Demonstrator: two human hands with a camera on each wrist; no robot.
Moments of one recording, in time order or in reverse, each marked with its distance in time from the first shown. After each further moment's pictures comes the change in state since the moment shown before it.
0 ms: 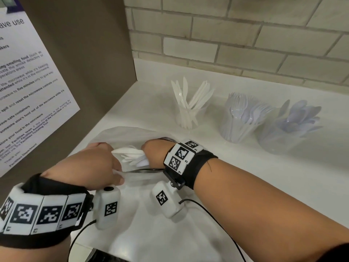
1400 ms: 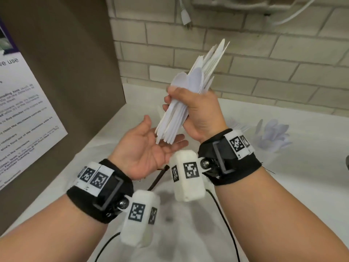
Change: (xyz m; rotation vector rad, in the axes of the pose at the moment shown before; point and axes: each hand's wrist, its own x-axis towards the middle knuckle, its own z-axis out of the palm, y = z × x) left_hand 0.029 0.118 -0.039 -2.067 -0.560 0.451; right_hand -0.106 0.039 -0.107 1.804 1.018 -0.276
